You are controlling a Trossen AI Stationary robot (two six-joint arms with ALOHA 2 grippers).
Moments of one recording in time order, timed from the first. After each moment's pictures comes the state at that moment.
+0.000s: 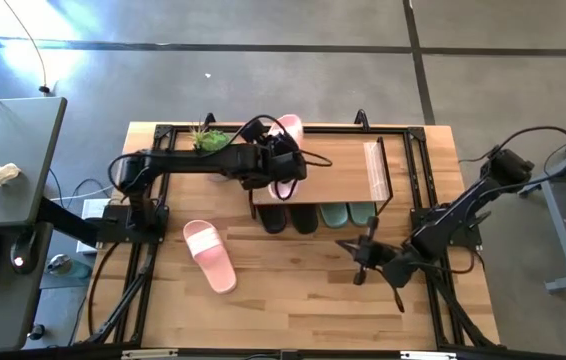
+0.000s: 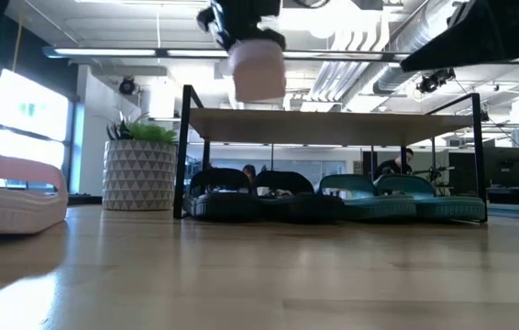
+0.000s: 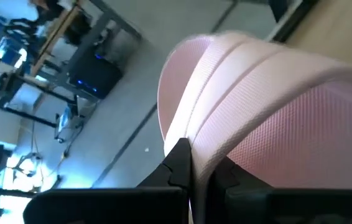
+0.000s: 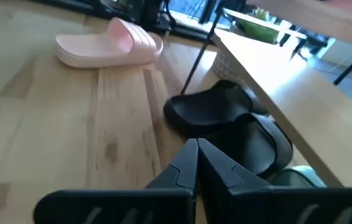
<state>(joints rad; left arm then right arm) 0.18 1.89 1.81 -1.02 -1.00 -0.25 0.71 1.28 0.59 0.08 0.97 0.20</state>
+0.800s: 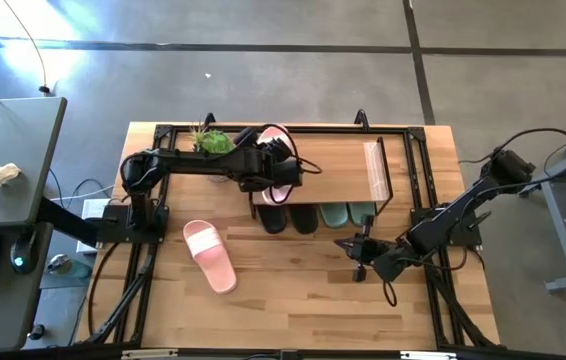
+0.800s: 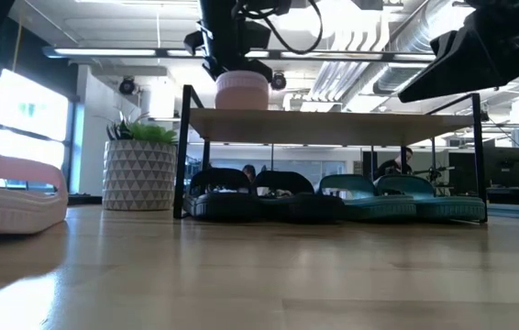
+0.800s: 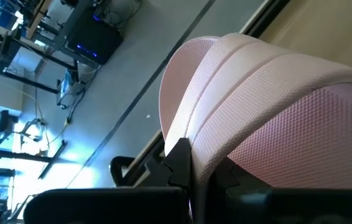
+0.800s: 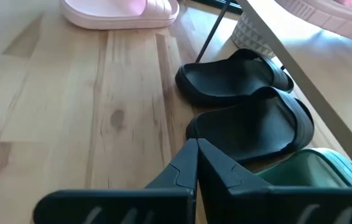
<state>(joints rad) 0.20 1.91 1.71 -1.13 -0.97 -0.44 0.64 1.29 0.59 -0.02 0.80 0.22</state>
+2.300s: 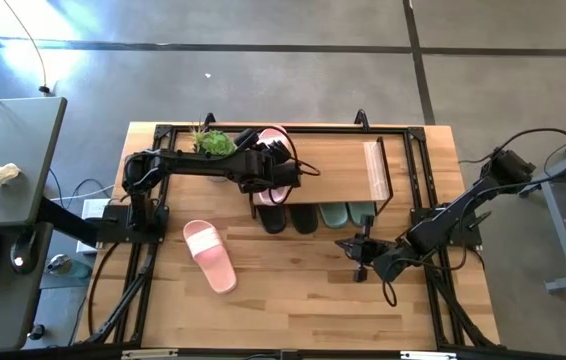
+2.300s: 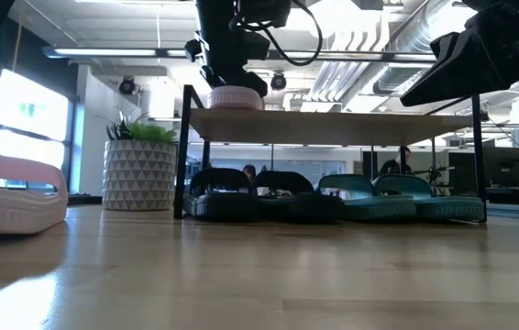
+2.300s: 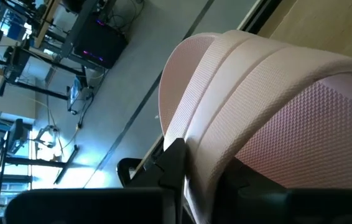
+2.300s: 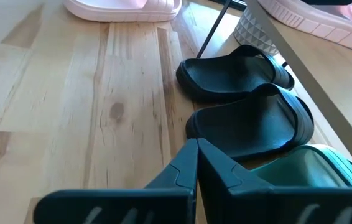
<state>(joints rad) 0.20 1.90 1.64 -1.07 -0.98 -0.37 0.64 1.29 0.59 -0.04 0.79 0.21</state>
